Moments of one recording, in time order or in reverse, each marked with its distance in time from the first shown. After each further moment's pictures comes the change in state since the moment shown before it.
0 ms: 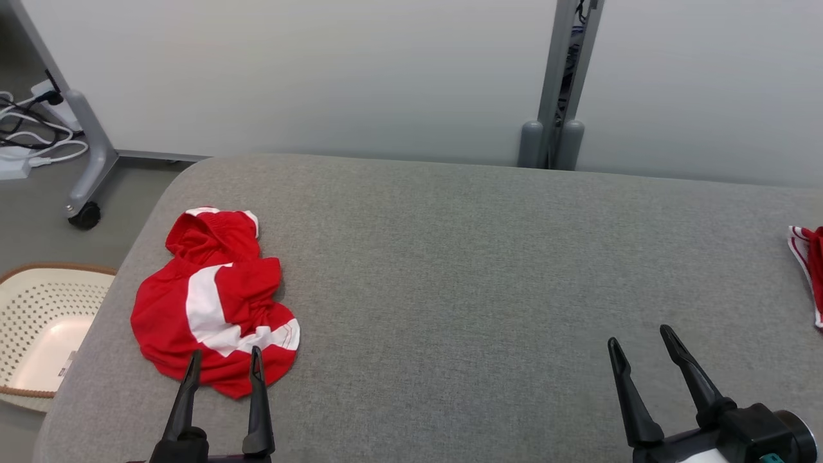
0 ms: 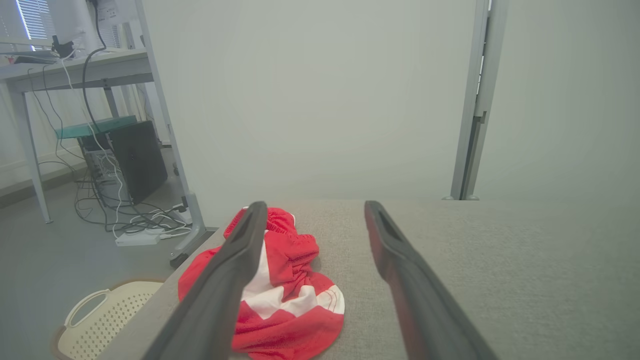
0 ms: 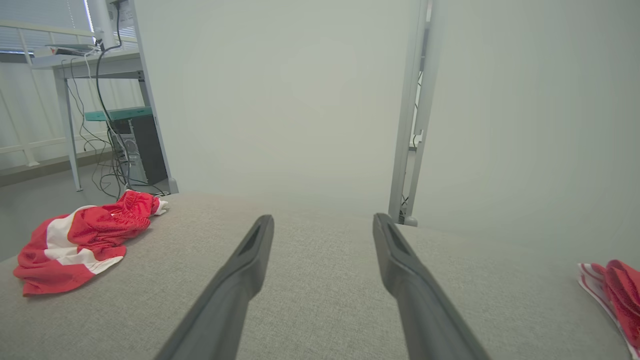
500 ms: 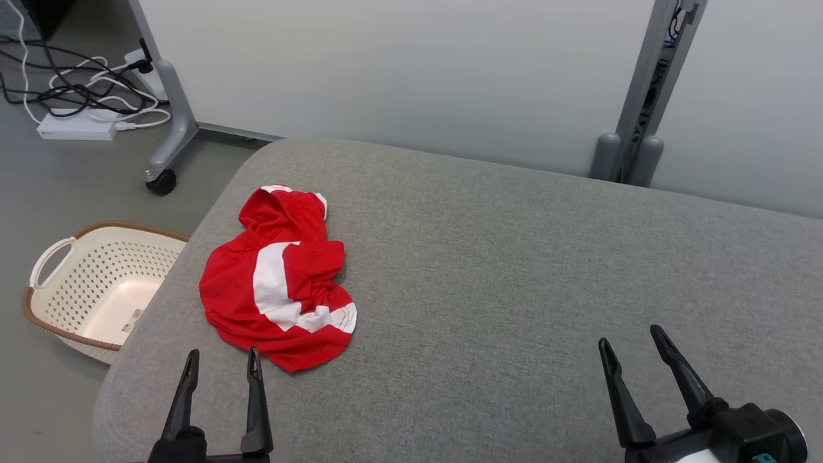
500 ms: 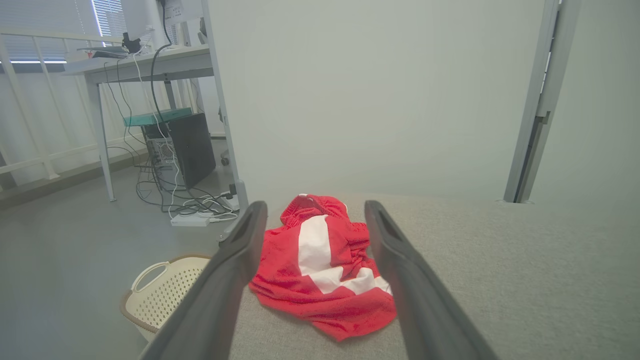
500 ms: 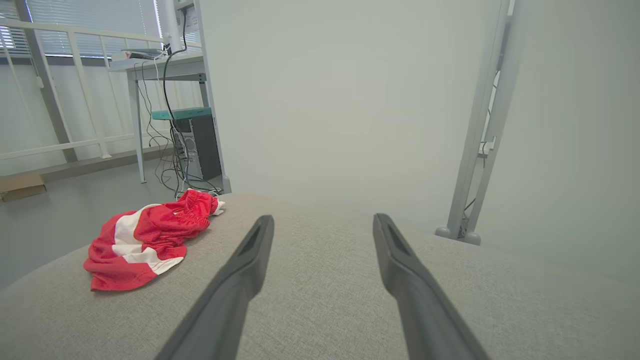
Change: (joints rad) left arm -0.004 0.000 0.000 0.003 0.000 0.014 0.000; right arm -0.006 0.000 0.029 -0.002 0.010 0.000 0.000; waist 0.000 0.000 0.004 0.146
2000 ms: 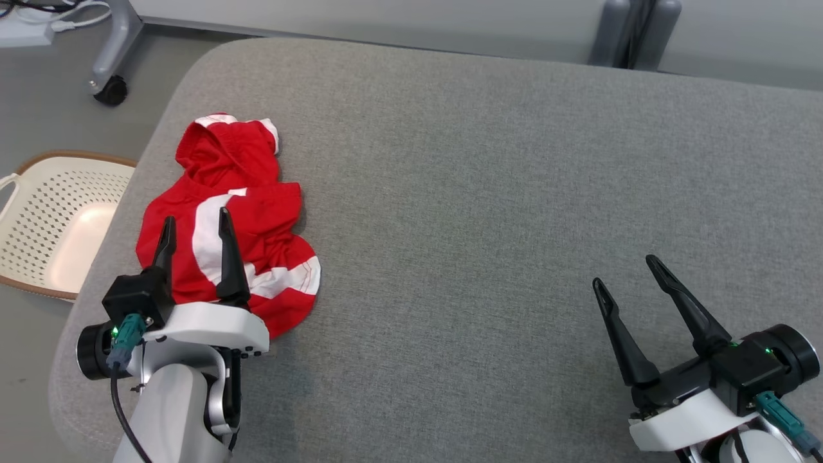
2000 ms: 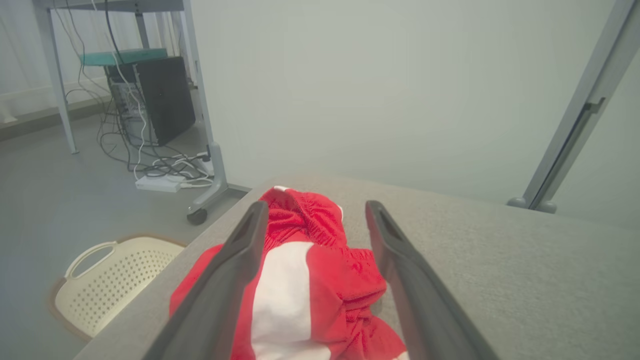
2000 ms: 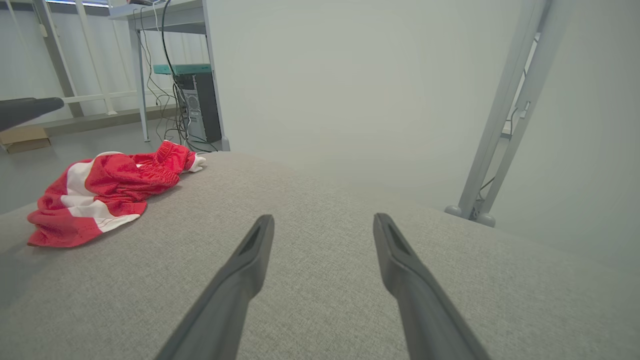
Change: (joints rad) left arm -0.470 -0.001 0.054 0.356 -0.199 -0.051 -0.001; right arm -0.176 -0.132 0.088 0.011 -0.009 0.000 0.000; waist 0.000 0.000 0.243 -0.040
